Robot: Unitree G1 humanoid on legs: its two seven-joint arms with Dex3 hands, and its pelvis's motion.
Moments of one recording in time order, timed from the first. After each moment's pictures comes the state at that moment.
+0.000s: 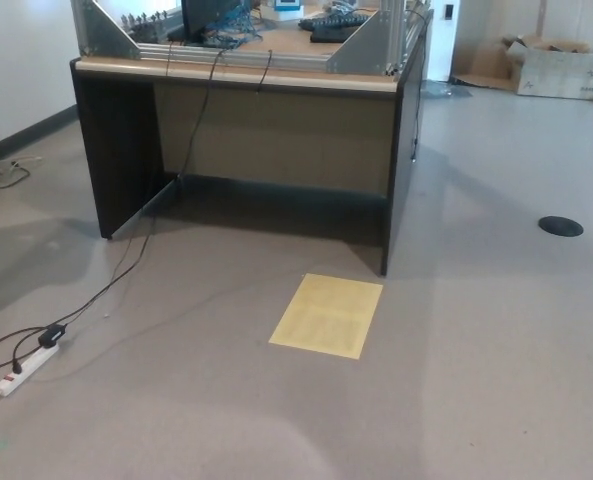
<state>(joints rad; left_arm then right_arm) 0.02 0.52 0.24 0.94 0.27 -0.77 0.10 -0.24 -0.32 0.01 1.06 -0.19 -0.56 -0.08</state>
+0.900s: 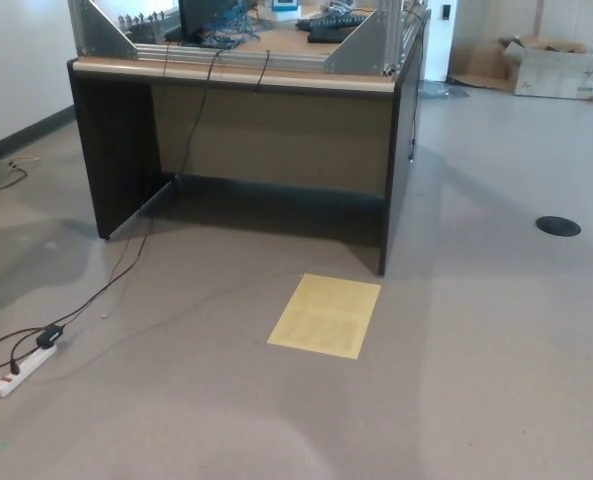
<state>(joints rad) 0.00 0.52 0.25 0.98 0.09 -0.84 -0.02 -0.23 -0.32 0.01 1.06 -0.19 -0.58 -0.10</state>
